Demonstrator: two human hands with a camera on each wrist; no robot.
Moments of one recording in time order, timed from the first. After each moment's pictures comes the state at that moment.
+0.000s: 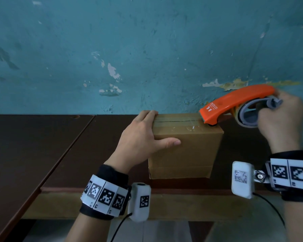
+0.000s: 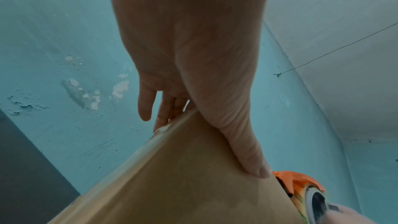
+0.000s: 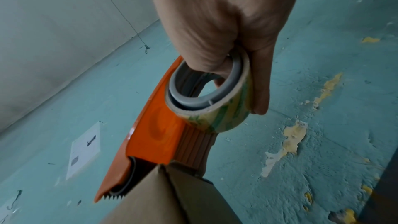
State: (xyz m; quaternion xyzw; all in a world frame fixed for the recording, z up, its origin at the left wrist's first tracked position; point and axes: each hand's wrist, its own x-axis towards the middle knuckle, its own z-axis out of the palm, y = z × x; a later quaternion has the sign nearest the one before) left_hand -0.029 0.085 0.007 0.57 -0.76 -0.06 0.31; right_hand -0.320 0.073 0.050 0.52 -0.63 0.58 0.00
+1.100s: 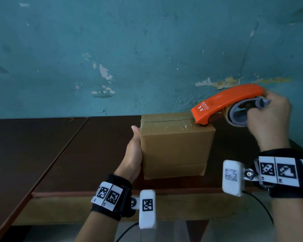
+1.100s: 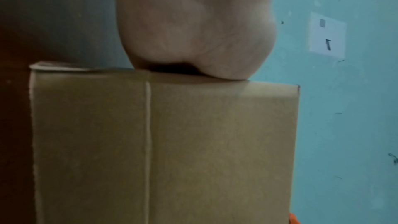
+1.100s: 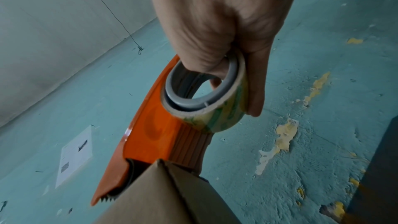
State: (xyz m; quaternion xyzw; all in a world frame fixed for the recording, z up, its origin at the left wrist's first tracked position) left_hand -0.052 0.067 -0.052 0.48 -0.42 -0.55 0.54; right_hand -0.319 0.080 0.053 0.51 -0.64 0.58 -0.02
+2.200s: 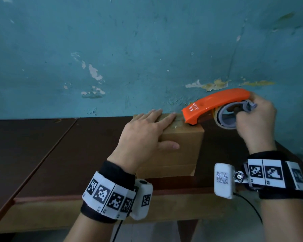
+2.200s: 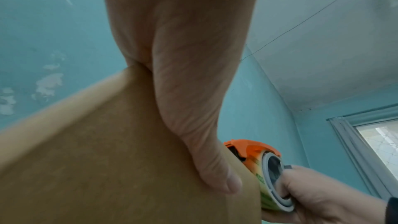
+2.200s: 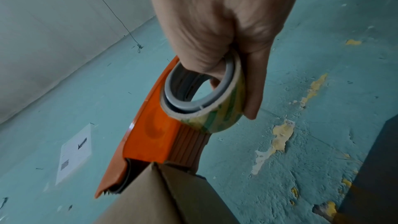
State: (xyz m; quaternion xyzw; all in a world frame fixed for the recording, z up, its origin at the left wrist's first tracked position) left_hand -0.080 0.081 0.026 0.52 -0.84 0.11 0.12; right_hand -0.324 0.084 0.052 0.51 -0.63 0.58 -0.05
